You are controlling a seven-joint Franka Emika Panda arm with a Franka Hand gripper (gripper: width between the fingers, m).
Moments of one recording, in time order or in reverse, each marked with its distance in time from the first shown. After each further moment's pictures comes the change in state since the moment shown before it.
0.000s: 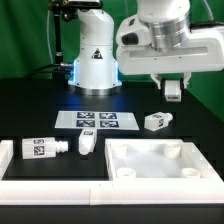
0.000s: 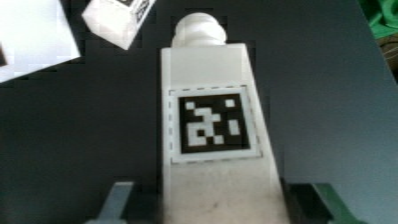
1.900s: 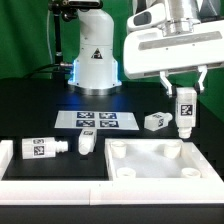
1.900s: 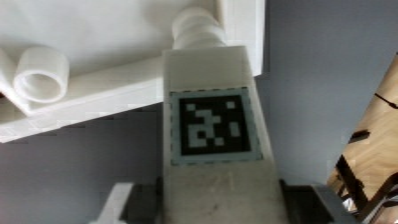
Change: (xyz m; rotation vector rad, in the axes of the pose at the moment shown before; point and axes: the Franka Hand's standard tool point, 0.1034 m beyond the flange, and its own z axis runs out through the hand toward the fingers) arm 0.081 -0.034 -0.037 0.024 0.867 -0.306
